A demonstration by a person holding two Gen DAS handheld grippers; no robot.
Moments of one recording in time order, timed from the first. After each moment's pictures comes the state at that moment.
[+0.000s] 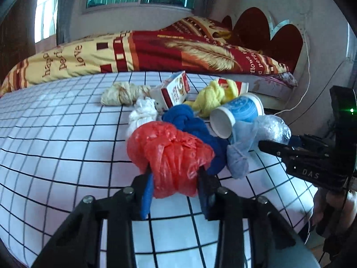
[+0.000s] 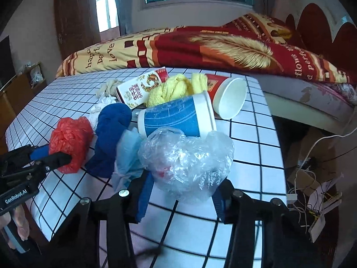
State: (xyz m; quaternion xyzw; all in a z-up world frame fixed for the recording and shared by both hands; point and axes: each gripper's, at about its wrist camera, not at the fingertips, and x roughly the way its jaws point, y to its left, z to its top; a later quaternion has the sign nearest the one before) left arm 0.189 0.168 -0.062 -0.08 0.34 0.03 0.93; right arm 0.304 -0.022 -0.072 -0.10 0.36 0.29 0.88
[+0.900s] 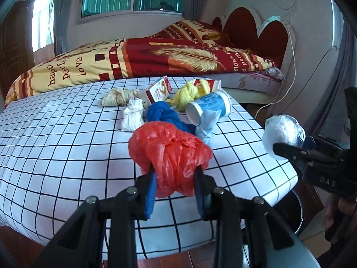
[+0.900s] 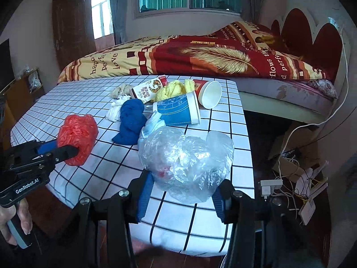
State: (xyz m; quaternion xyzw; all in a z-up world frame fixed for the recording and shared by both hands) left arm 0.131 0.128 -0.033 -0.06 0.34 0.03 0.94; right arm 0.210 -0.074 -0.030 -0.09 0.35 0.26 0.90
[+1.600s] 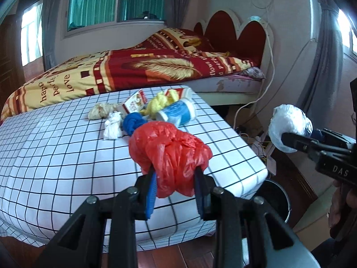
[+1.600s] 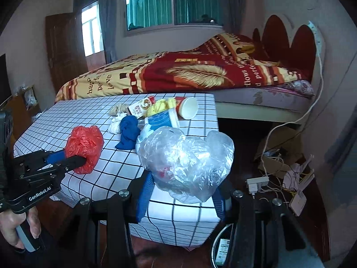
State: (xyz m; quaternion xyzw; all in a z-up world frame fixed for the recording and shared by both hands) left arm 0.097 0.078 -0.004 -0.03 0.32 -0.01 0.95; right arm 0.147 -0.138 0.015 -0.06 0.31 0.22 0.92
